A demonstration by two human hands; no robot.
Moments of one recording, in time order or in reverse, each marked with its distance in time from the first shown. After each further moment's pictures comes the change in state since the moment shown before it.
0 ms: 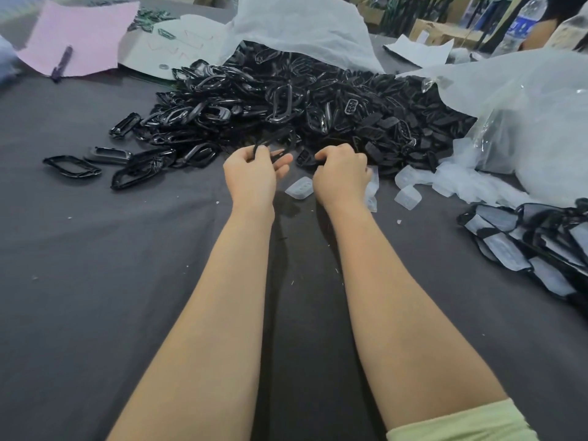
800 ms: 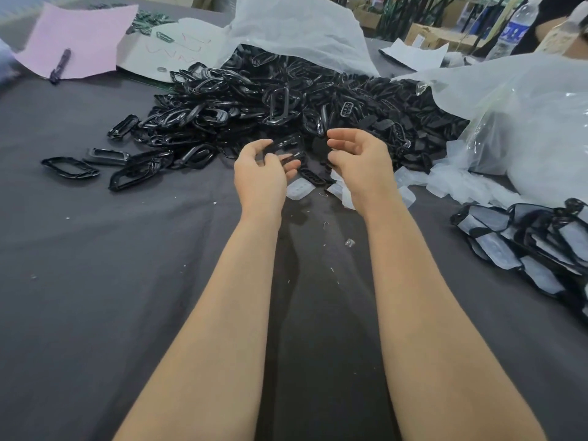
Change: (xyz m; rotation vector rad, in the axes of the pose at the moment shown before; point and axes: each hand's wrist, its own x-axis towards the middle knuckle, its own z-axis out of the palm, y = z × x) left_hand -0.014 -0.003 0.006 0.071 -0.049 0.074; right_hand -0.012 0.014 -0.035 0.933 -0.021 0.070
